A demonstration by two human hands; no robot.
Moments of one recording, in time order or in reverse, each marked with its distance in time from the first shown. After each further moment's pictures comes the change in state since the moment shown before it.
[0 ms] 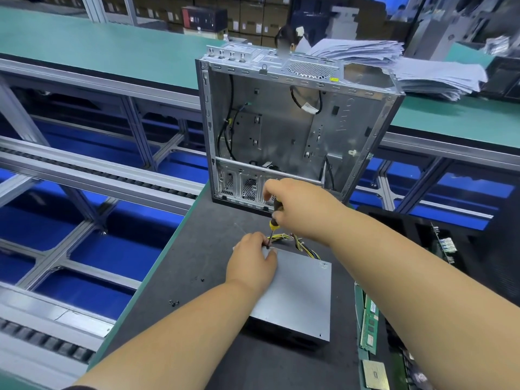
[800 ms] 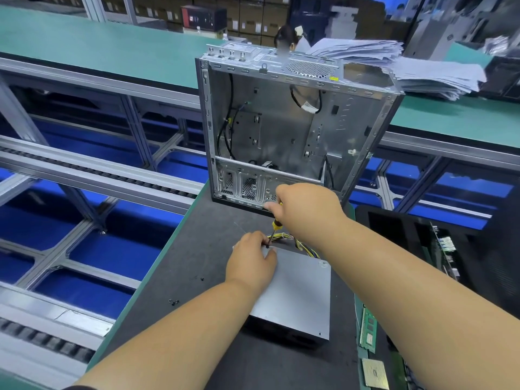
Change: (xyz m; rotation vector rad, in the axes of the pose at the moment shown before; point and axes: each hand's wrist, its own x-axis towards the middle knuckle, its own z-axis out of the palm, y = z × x) left_hand 0.000 -0.001 0.000 -0.011 0.011 -0.002; right_hand -0.003 -0.002 0.015 -0.224 0.131 0.161
